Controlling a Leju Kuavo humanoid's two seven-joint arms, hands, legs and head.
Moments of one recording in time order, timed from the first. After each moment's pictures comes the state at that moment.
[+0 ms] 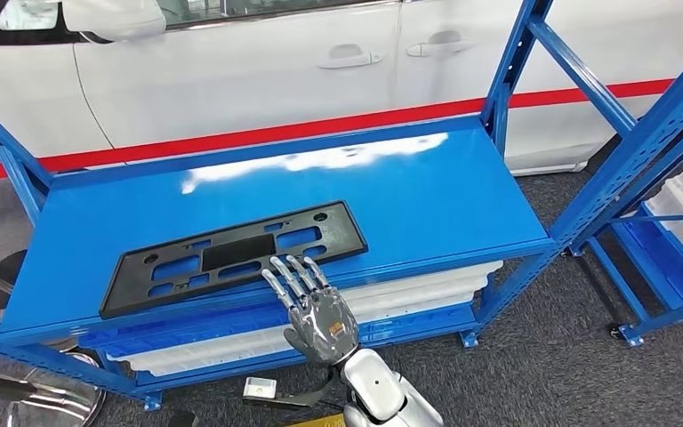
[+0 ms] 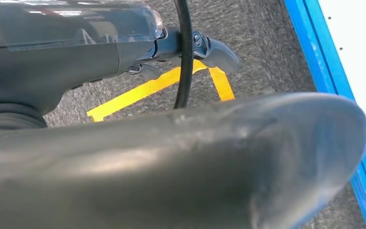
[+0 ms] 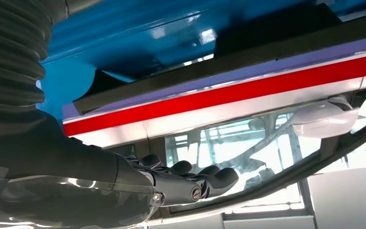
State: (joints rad) left arm -0.10 -0.16 0.70 -0.26 -0.86 0.06 -0.42; right arm -0.27 0.29 0.59 -1.03 1.43 -0.70 -0.10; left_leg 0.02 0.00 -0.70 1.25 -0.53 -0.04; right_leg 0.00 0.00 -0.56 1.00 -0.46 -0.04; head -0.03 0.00
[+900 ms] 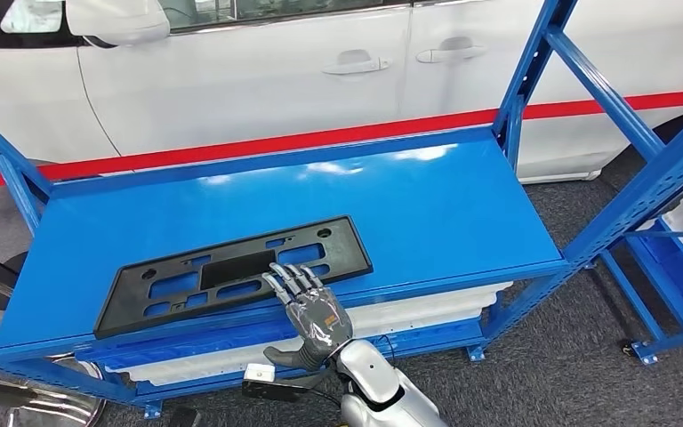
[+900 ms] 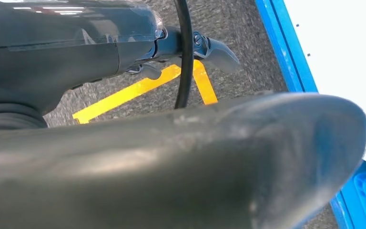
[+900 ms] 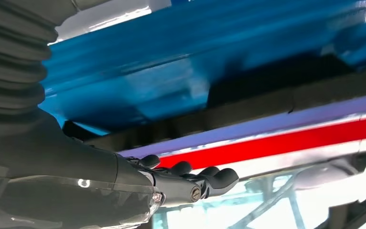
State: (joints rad) left arm -0.11 -0.15 0.71 -0.25 -0.88 0.05 -0.44; right arm -0.34 0.28 0.65 -0.95 1.22 -0.51 -0.10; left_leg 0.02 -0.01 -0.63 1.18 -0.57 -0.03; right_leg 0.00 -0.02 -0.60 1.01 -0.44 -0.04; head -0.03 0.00
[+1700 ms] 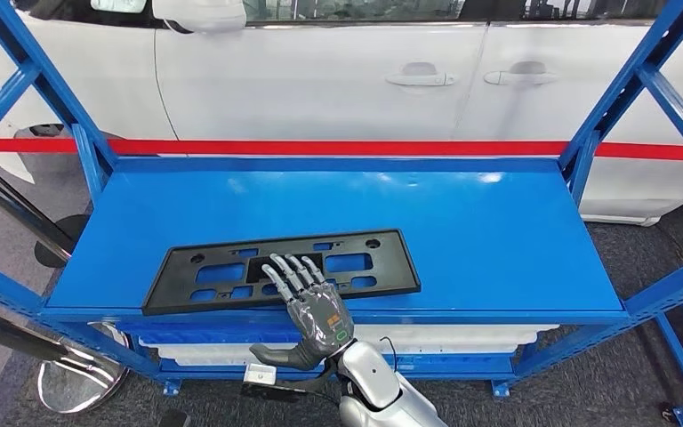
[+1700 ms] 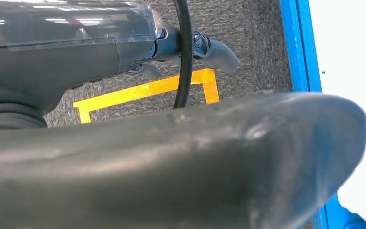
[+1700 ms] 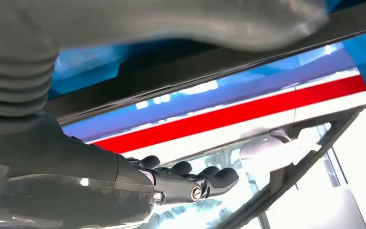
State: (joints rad) left arm -0.11 -0.15 0.73 -0.25 -0.88 0.04 -0.46; right arm -0.36 0.28 0.70 -0.93 1.16 -0.69 -0.12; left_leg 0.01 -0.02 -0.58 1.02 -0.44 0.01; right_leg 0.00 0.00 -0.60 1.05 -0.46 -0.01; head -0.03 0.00
